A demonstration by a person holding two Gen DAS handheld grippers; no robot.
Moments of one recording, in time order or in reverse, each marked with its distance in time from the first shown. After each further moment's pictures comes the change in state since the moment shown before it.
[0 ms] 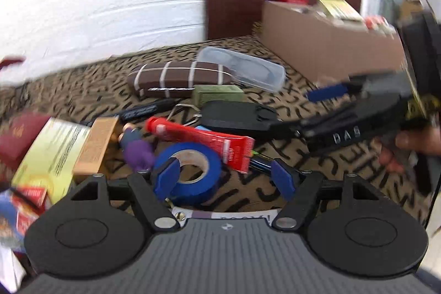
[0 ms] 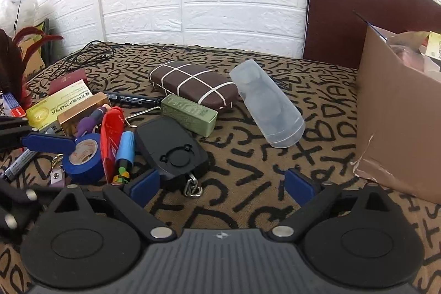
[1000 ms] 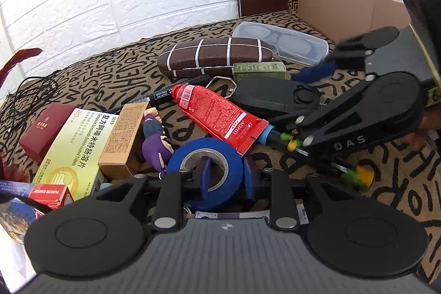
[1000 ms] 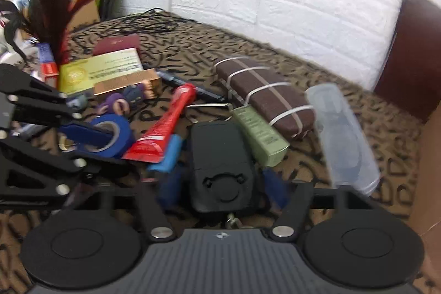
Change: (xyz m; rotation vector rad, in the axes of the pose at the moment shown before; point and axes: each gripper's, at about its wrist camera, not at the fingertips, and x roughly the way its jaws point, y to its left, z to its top) left arm 0.014 0.008 -0.003 -0.031 0.097 0.173; right arm 0.040 0.030 0.022 -0.306 0.032 0.155
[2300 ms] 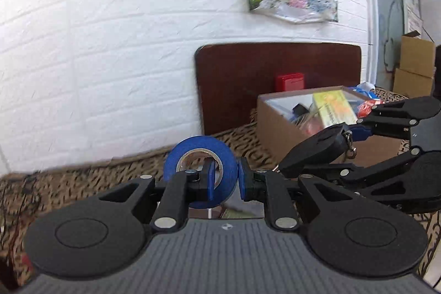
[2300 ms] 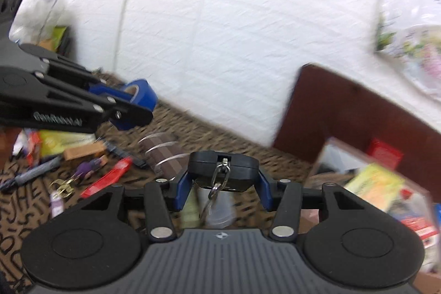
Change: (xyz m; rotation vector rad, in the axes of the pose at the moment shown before) left arm -0.046 -0.035 0.118 0.039 -0.353 -0.126; right arm -0.144 -0.052 0.025 0.044 -0.221 -0.278
